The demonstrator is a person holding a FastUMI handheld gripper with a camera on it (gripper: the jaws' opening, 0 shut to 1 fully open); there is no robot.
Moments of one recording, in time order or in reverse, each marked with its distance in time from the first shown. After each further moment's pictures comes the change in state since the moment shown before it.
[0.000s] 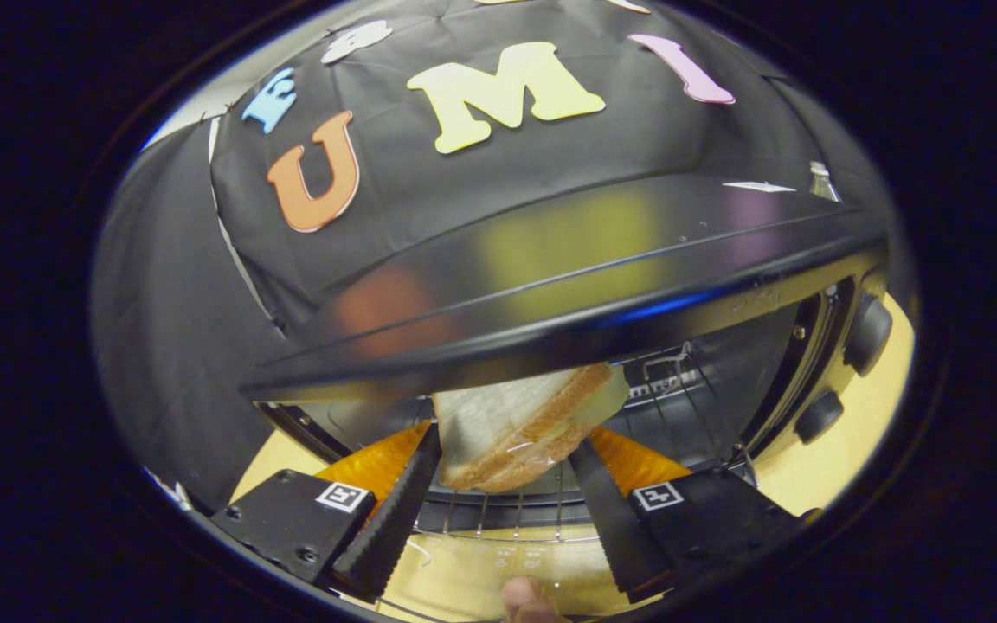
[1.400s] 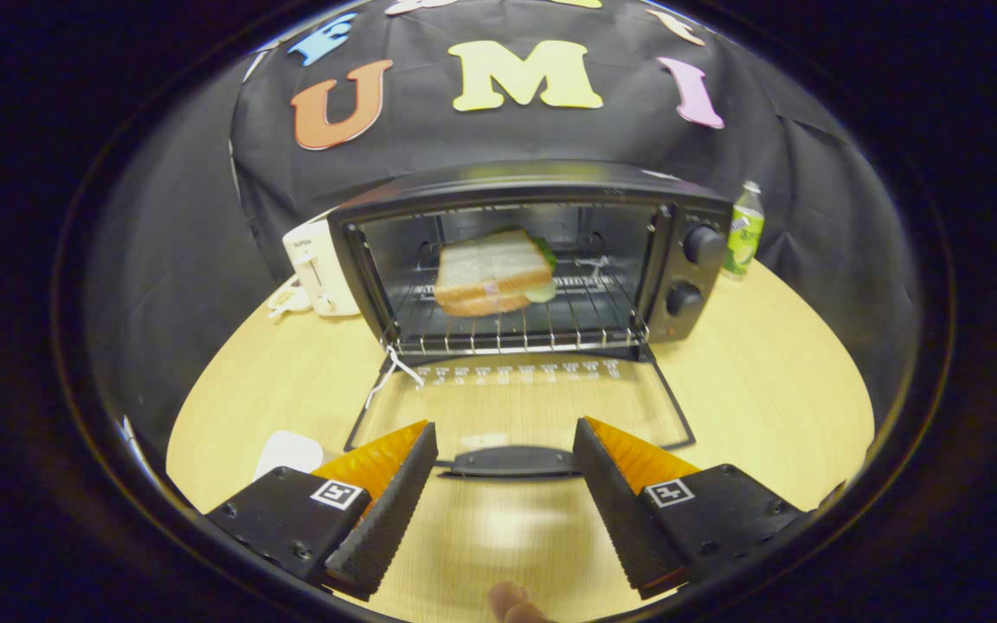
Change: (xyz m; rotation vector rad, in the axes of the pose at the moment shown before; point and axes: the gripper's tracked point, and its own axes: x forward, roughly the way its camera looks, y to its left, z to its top) arm -0.148 -0.015 -0.108 -0.175 0.171 -0.280
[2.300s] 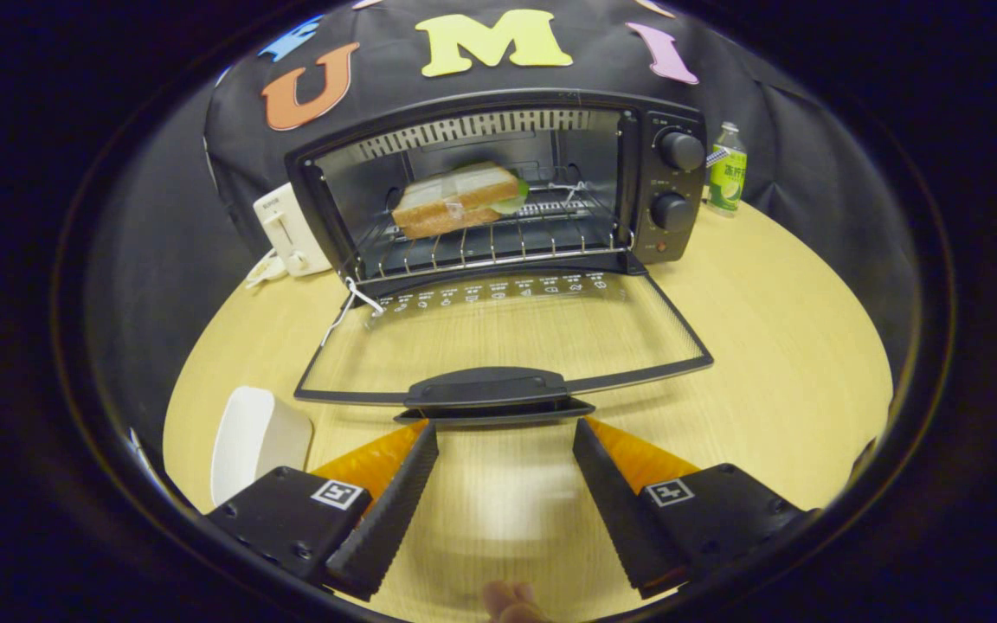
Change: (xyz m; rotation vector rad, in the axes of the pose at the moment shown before) arm 0.024 -0.012 -0.042 0.021 0.095 0.008
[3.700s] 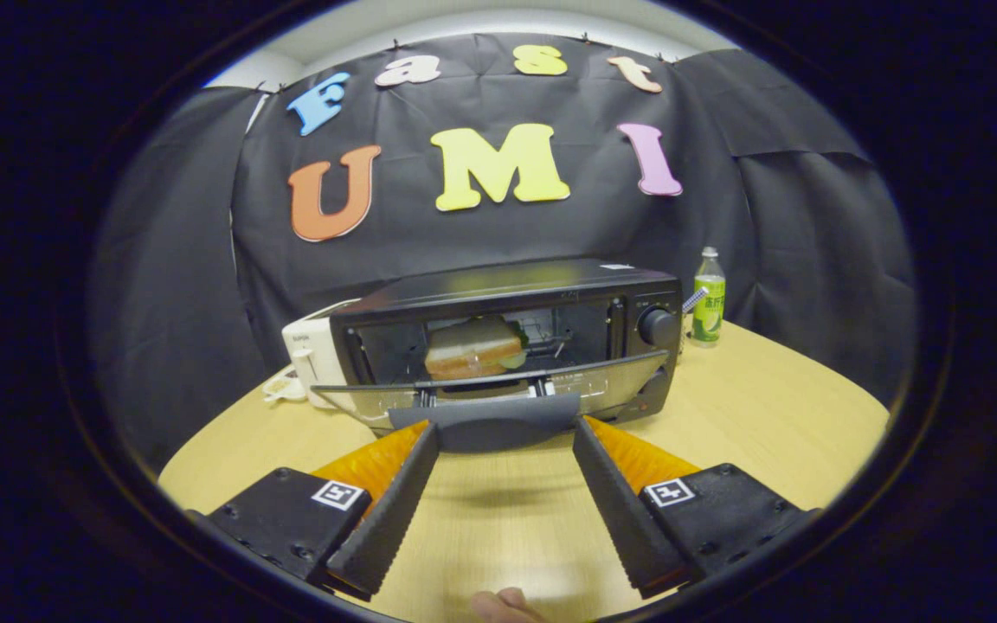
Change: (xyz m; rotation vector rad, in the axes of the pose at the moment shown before) arm -0.058 -0.002 0.096 0.002 -0.534 -0.008
